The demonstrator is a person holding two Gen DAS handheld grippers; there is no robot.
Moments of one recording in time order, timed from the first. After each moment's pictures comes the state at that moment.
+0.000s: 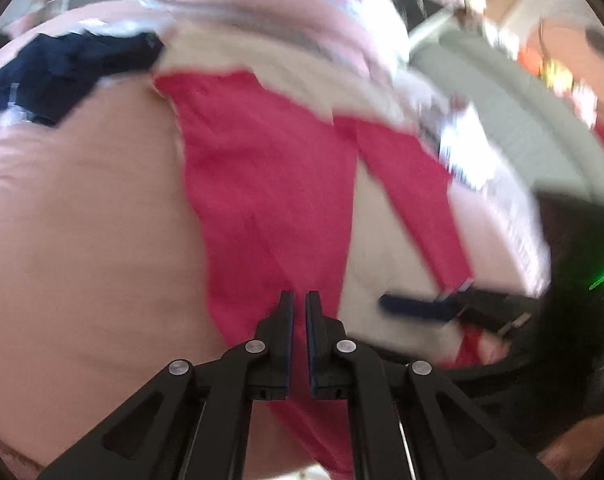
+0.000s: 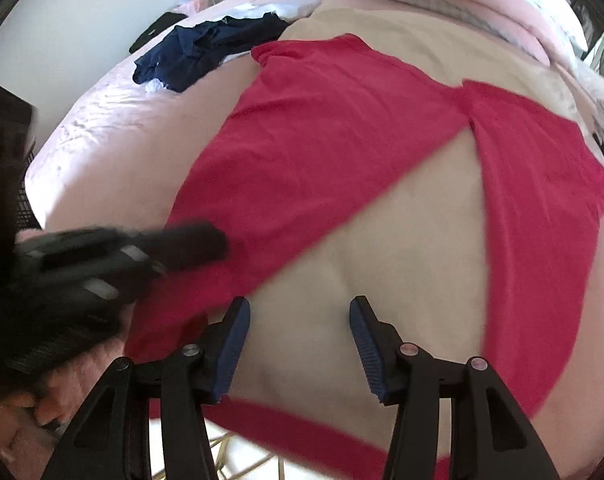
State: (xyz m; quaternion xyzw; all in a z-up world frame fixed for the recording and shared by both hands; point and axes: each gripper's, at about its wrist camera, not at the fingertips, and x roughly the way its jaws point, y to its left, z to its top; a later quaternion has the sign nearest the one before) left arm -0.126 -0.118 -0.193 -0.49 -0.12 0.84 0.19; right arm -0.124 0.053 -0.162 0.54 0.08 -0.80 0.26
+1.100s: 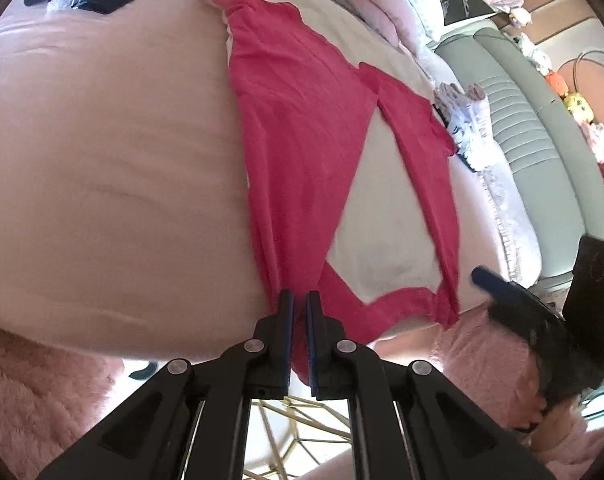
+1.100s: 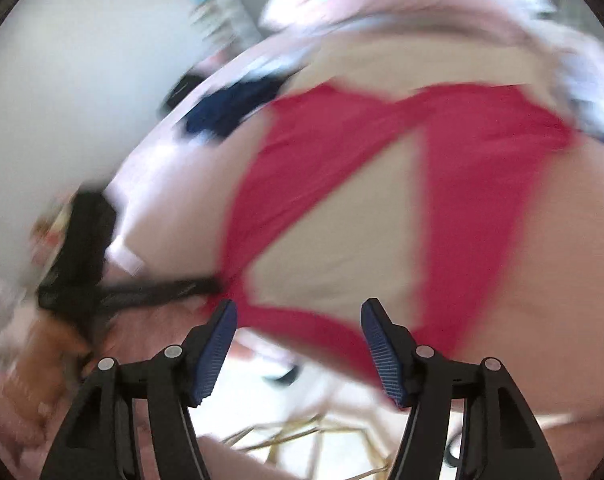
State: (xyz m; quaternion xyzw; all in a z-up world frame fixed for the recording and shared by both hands) left arm -0.083 -0.148 -0.191 -0.55 -0.23 0.78 0.18; right arm -0.068 0.158 -0.125 0.48 -0.05 -0.83 0.27
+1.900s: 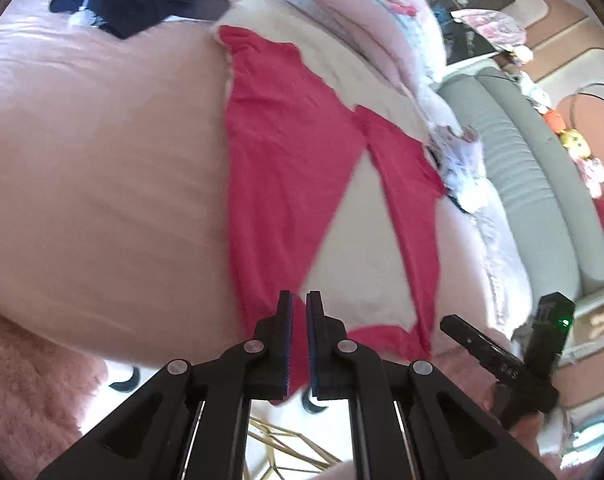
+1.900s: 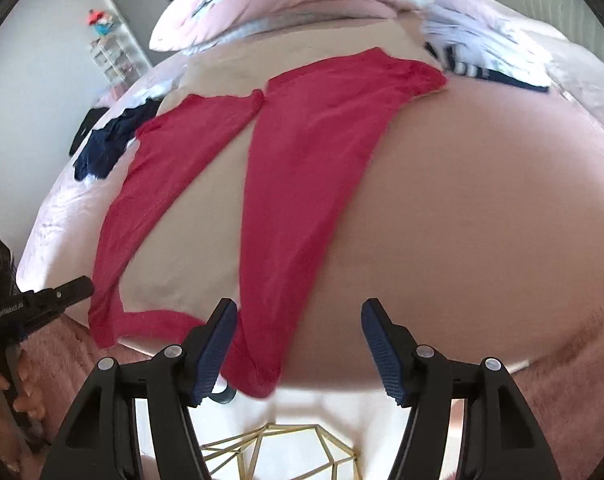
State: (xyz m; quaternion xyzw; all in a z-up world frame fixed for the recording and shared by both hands) left arm -0.078 -0.146 -0.181 -0.51 -0.27 0.81 0.14; right arm -0.080 0.201 -0.166 0.52 -0.05 -0.84 0.13
